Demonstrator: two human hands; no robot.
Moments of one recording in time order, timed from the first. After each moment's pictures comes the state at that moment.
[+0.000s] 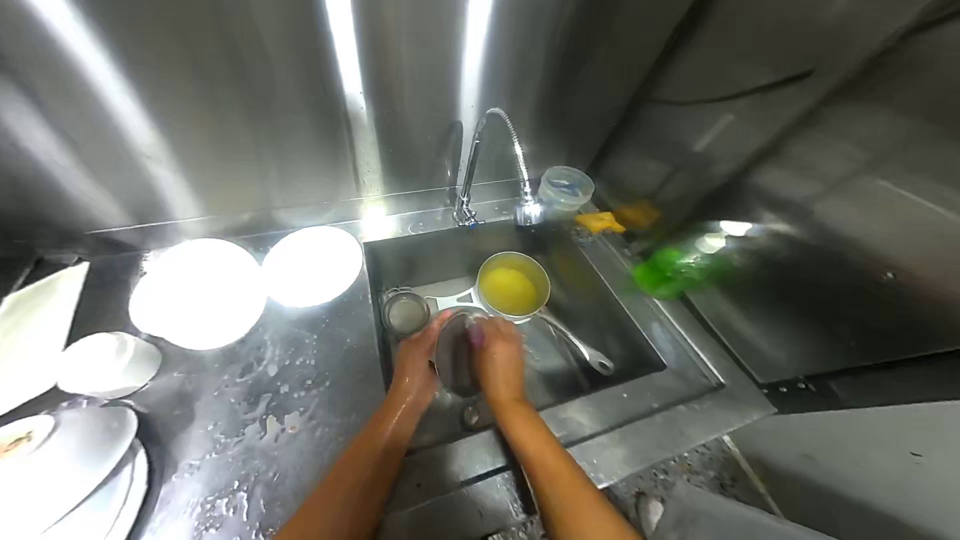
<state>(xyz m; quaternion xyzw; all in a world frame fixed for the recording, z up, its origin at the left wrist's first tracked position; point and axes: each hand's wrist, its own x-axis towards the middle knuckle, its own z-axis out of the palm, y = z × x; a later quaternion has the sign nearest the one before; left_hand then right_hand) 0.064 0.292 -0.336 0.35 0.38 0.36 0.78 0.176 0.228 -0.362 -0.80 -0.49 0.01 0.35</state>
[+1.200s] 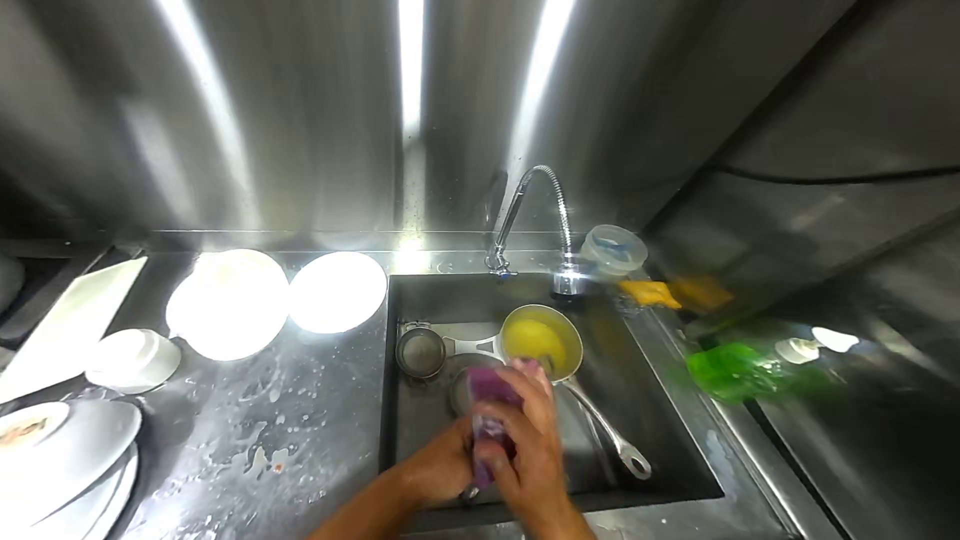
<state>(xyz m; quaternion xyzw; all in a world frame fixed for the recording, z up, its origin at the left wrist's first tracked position) 0.063 0.278 -0.308 0.57 0.21 0.18 0.77 0.209 0.222 -0.315 -0.59 -0.63 0.01 0.51</state>
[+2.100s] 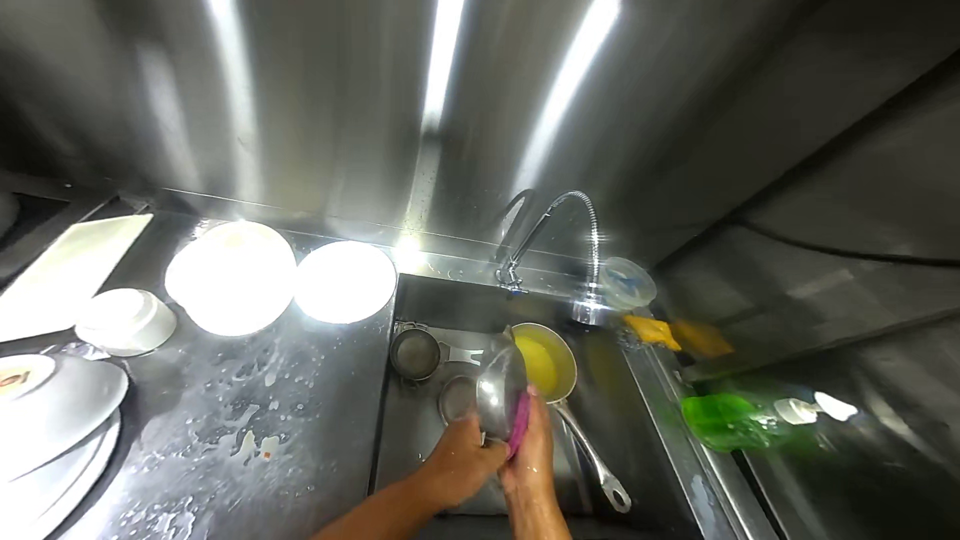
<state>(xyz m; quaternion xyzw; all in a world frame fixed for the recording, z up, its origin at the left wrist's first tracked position) 0.079 0.287 -0.298 0.58 0.34 0.21 0.71 0.194 0.265 -0.333 -0.59 -0.07 0.37 0.72</state>
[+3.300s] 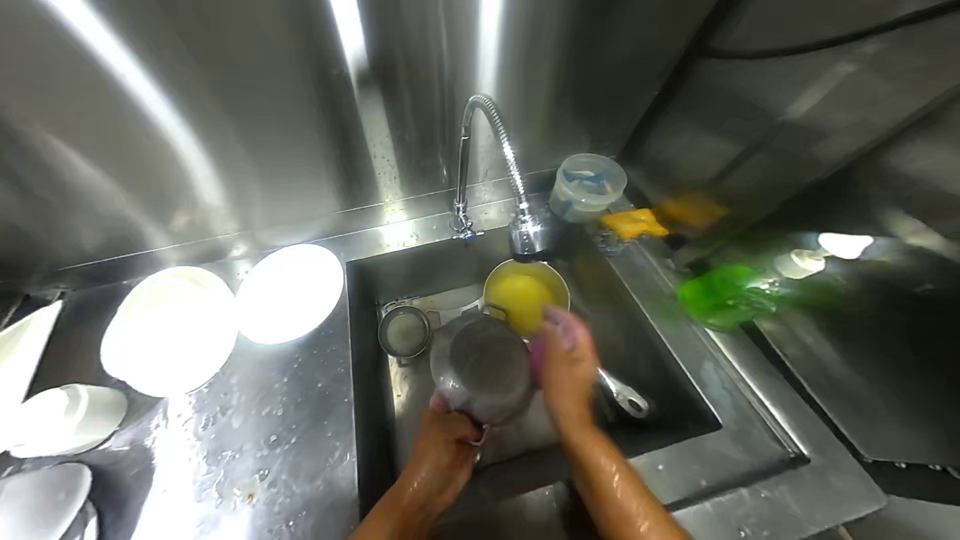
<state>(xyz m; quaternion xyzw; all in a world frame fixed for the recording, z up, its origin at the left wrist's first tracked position) 0.122 0.258 -0.327 0.21 0.36 0.34 0.84 0.294 0.243 -0.355 -0.72 -0.26 0.15 0.62</state>
